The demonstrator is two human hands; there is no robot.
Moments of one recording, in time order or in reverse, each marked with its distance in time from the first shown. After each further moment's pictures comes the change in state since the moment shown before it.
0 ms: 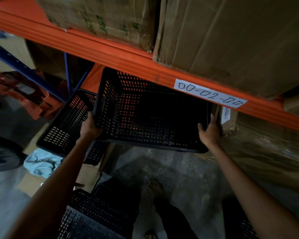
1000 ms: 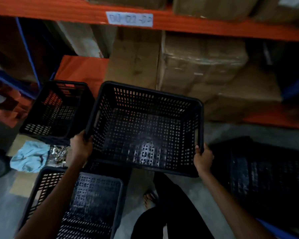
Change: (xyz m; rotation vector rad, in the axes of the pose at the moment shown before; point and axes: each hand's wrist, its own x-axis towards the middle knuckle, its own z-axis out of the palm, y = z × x) left_hand -0.321 -0.072 0.056 -0.016 0.138 0.266; right_hand -0.377 0.259 -0.034 0.311 0.179 0.439
